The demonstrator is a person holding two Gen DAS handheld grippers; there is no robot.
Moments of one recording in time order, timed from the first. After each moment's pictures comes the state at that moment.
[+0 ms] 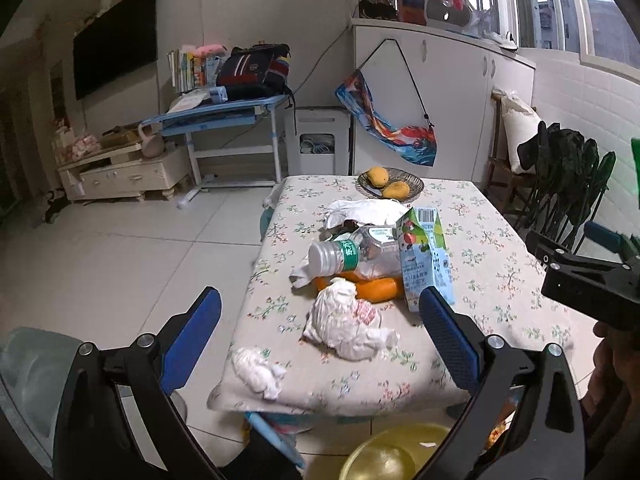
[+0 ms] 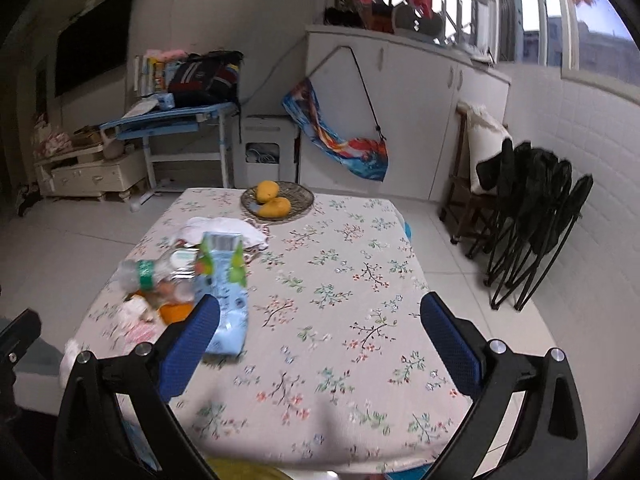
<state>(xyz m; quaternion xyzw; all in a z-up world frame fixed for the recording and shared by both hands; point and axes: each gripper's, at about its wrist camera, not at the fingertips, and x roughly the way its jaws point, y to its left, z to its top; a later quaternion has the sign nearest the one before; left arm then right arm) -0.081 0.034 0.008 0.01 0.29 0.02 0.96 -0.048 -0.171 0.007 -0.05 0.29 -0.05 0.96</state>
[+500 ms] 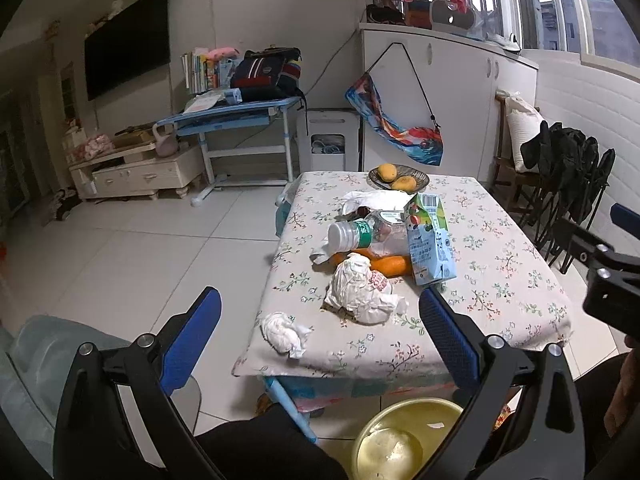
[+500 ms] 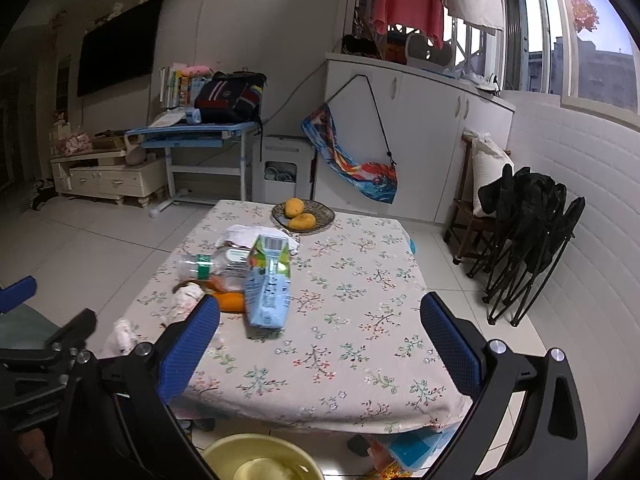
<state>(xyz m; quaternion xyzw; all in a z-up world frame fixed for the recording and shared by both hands) -0.134 0.049 0.021 0.01 0.29 0.04 0.96 -0.117 -0.137 0.027 -0.06 0.25 -0.02 0.97</state>
